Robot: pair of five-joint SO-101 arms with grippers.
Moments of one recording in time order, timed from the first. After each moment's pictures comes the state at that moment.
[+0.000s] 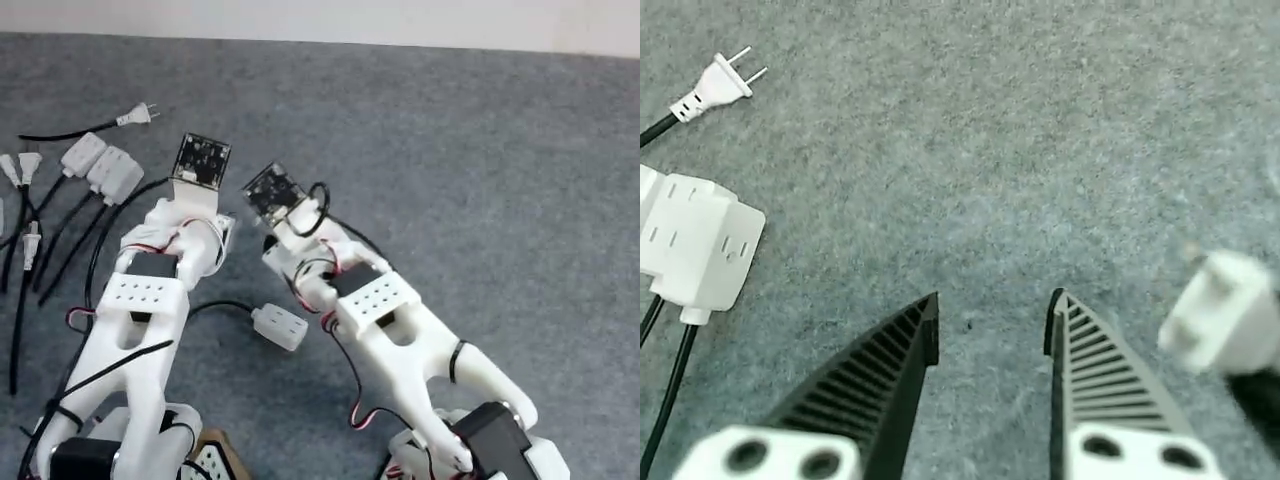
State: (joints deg) left arm -2.2 -29.3 56.0 26.4 -11.6; right arm -38.9 -15.7 46.6 17.6 16.3
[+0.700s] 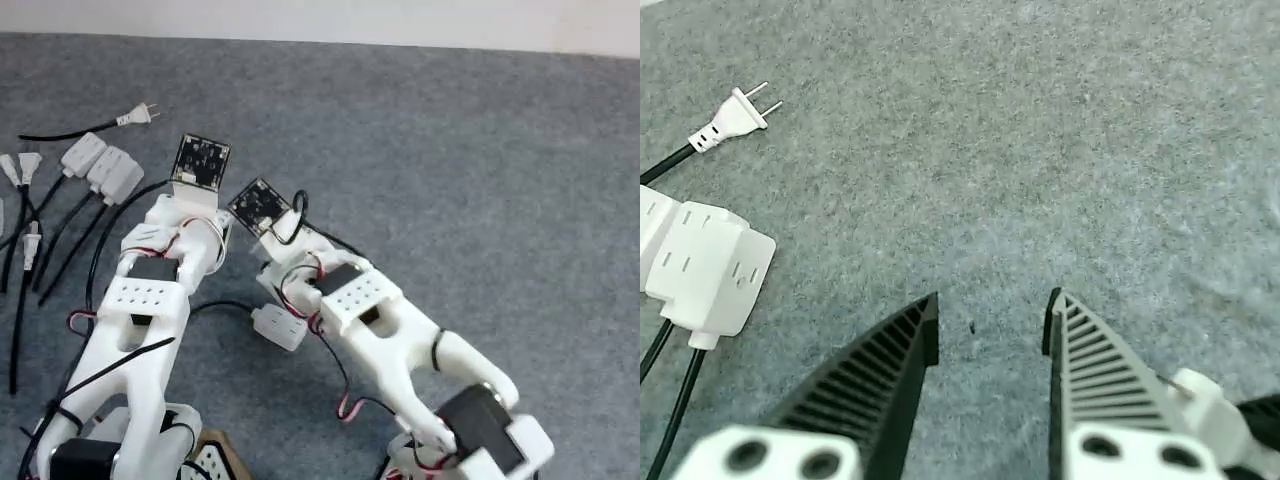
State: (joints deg) left arm -2.2 -29.6 57.8 21.0 -11.6; right arm -40.7 -7.6 43.5 22.4 14.5
